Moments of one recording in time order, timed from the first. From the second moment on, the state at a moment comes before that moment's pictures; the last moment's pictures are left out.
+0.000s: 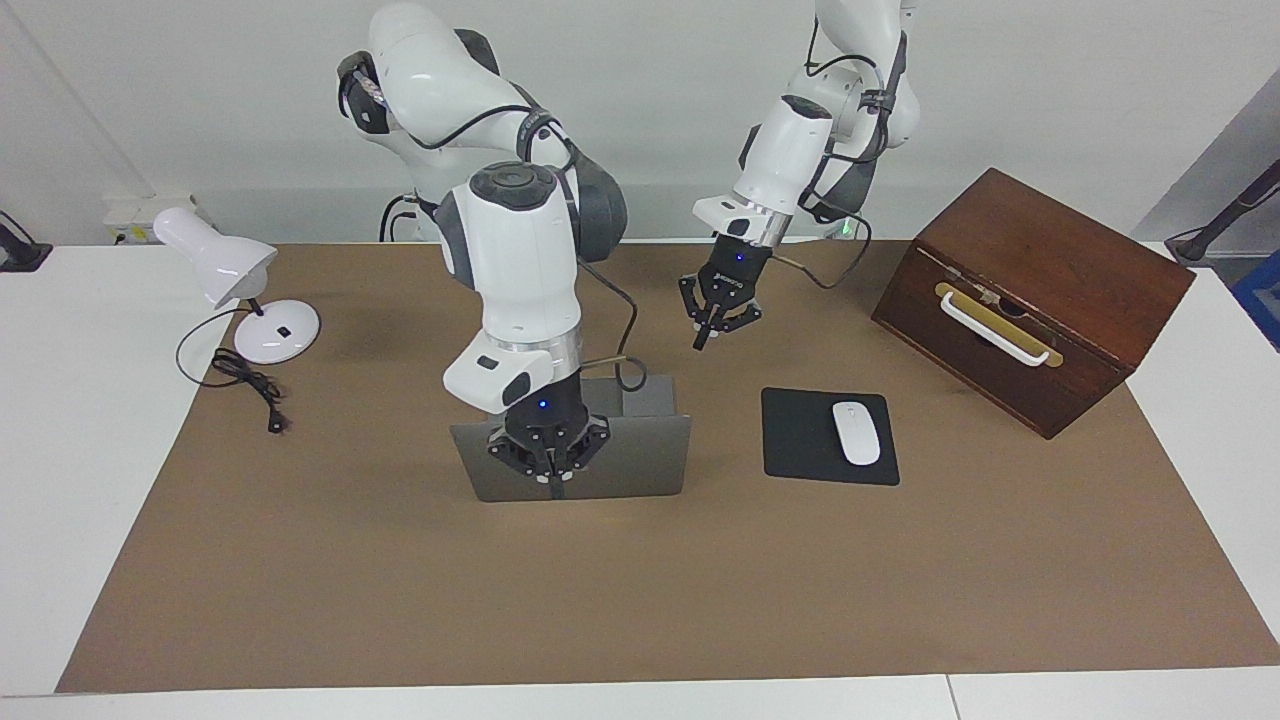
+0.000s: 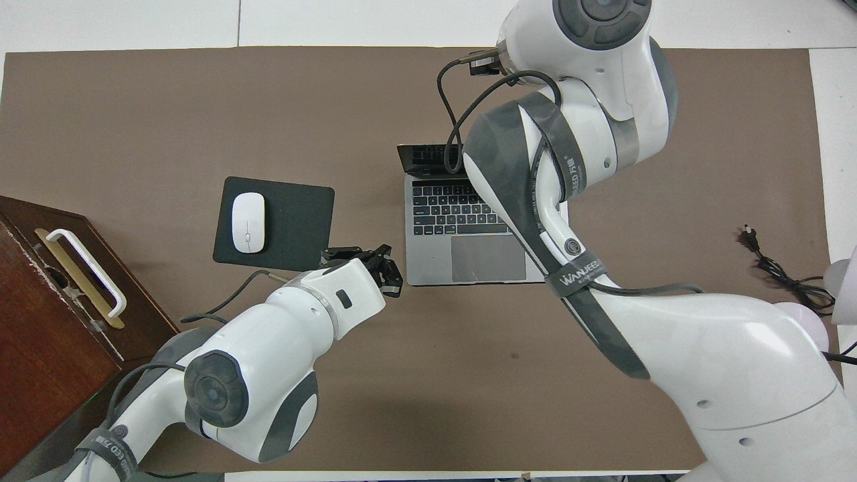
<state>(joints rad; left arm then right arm) -0.71 -0.08 0.04 -2.40 -0.22 2.92 -0.05 0.37 0.70 0.02 -0.94 -0.14 1.98 0.32</state>
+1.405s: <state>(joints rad) -0.76 0.19 0.04 -2.44 -0.20 3.38 0.01 0.40 0.72 0.02 -0.94 -0.14 2.02 0.43</state>
